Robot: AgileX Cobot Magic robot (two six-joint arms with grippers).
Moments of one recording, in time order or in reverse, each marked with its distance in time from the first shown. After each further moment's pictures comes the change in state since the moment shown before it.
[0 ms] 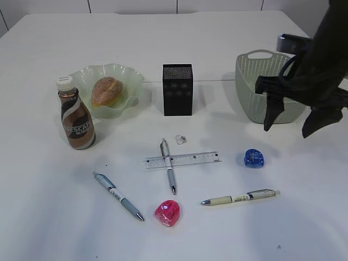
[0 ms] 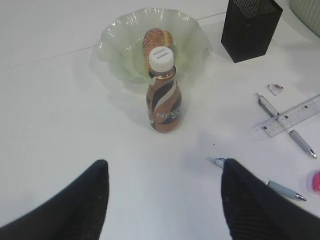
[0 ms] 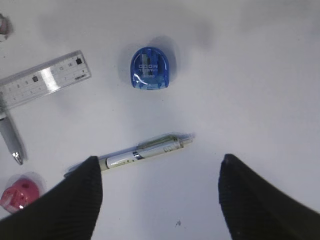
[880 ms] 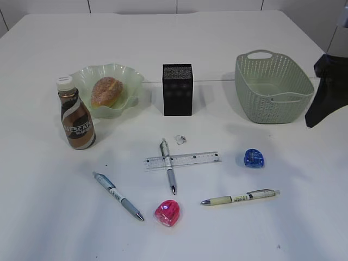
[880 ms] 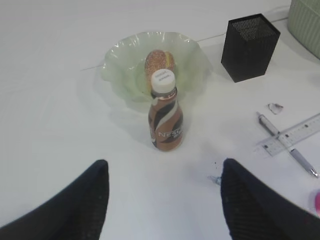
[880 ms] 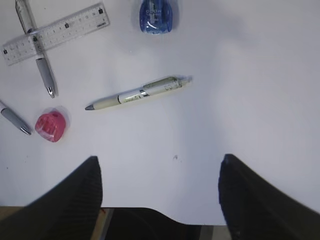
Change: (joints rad) left arm 0.000 0.004 0.000 0.000 -0.070 0.000; right arm -0.147 -0.318 0.162 0.180 0.121 -0.224
